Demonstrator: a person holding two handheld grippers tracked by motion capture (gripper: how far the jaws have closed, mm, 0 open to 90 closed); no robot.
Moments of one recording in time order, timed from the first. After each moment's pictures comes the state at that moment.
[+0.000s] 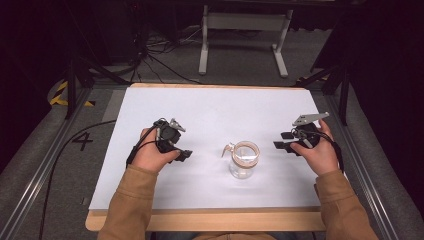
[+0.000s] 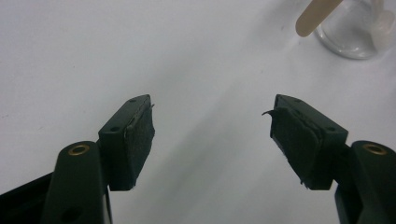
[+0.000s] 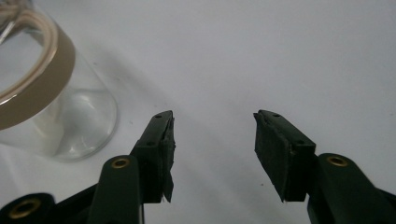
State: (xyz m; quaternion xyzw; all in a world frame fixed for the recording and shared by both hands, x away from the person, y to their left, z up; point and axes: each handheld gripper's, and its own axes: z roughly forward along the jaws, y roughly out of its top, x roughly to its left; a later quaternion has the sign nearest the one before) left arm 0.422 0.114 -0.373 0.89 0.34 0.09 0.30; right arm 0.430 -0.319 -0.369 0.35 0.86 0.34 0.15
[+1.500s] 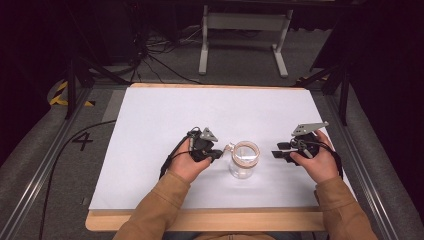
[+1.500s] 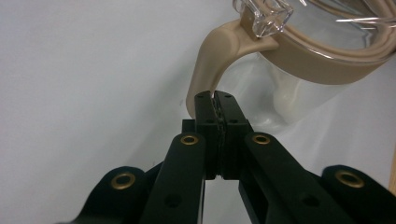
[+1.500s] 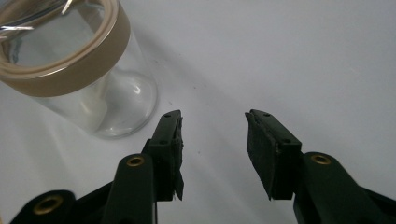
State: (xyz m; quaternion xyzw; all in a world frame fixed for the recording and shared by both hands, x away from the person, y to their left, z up) left arm 0.411 0.031 -0.401 0.88 0.28 0.05 0.39; right arm 0.409 -0.312 -0.380 0.34 0.86 0.35 0.11
